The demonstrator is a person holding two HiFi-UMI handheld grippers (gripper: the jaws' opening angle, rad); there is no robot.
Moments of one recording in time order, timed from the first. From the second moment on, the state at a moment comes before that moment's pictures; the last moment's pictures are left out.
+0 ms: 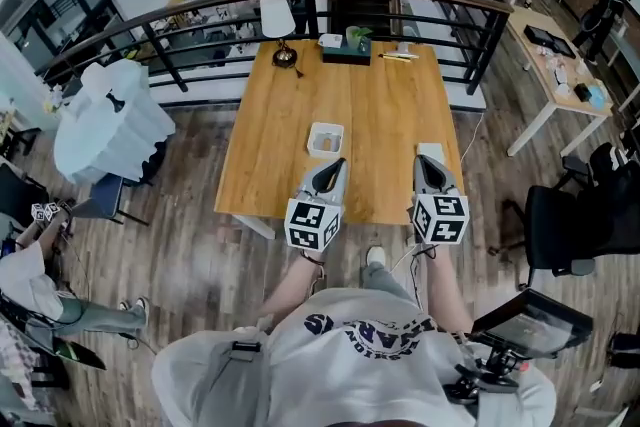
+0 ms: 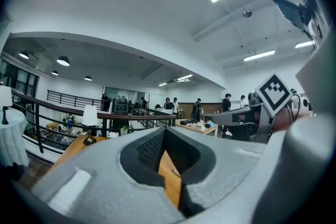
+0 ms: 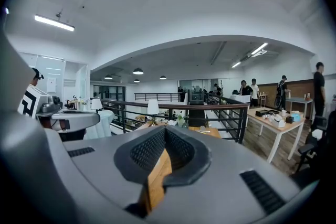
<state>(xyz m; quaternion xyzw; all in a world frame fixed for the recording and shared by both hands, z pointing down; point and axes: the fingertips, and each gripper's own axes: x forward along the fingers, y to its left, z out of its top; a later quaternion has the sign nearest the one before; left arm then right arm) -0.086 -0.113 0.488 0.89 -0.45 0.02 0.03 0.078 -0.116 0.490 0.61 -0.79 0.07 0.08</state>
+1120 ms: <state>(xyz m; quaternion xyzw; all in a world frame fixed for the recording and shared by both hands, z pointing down) 0.004 -0.316 0.484 0.86 -0.51 0.01 0.02 0.182 -0.355 0.480 0.54 -0.84 0.07 0.05</state>
